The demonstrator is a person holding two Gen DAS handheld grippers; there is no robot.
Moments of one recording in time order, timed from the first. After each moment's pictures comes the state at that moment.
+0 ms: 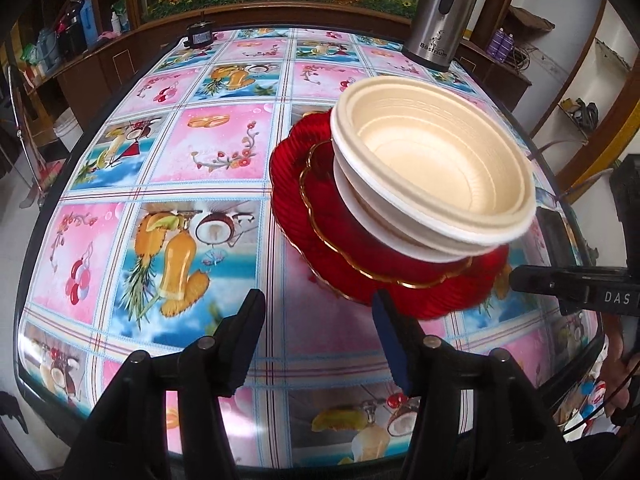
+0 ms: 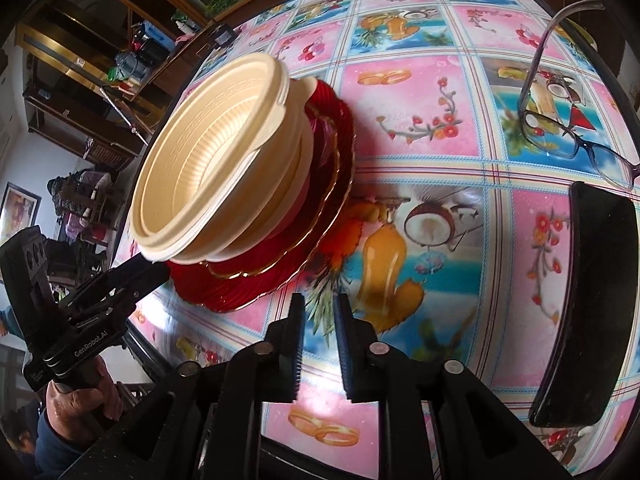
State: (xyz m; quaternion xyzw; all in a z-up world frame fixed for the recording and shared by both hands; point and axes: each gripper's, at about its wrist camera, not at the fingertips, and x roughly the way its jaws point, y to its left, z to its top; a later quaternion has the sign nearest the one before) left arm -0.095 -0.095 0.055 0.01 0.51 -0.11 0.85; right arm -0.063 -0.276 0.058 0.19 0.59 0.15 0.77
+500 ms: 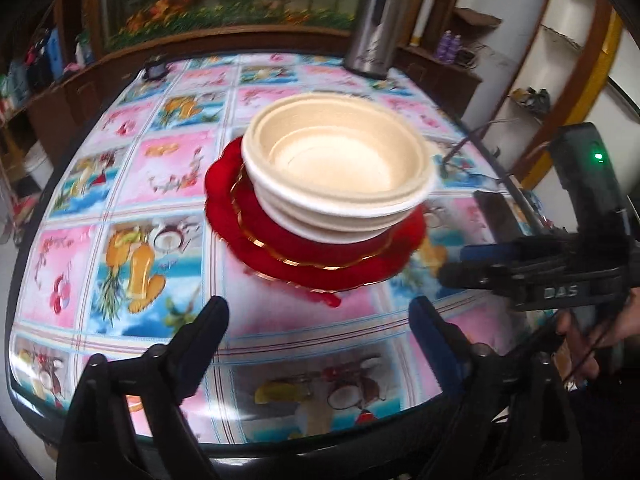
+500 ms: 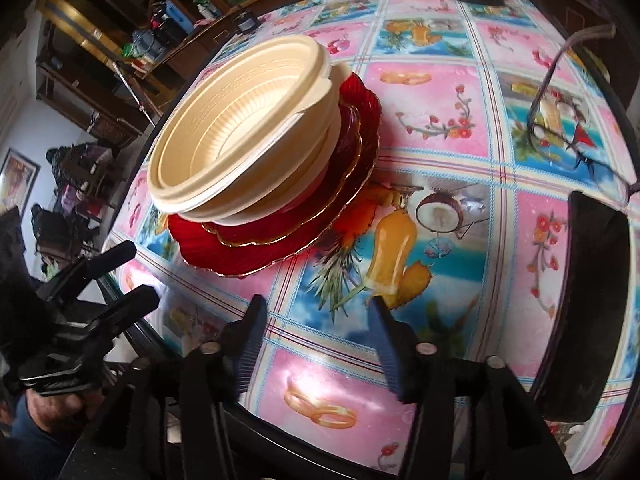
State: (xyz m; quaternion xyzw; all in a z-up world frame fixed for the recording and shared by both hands) left arm -0.135 -0.120 0.081 0.02 0.46 -0.19 0.87; right arm -0.078 -0.265 0.067 0.12 0.57 0.17 0.79
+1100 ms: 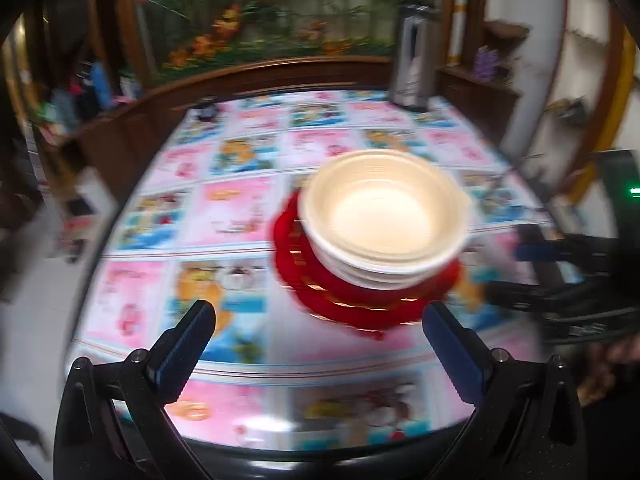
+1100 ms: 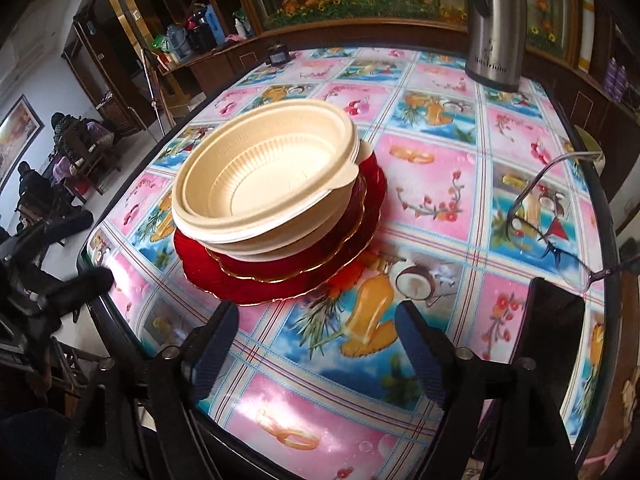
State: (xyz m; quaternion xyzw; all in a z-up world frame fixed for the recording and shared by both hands) left arm -0.132 -0.121 0.121 0.08 0.42 -0.06 0.90; right arm -0.082 -0.263 0.100 0.04 0.50 0.18 0.85
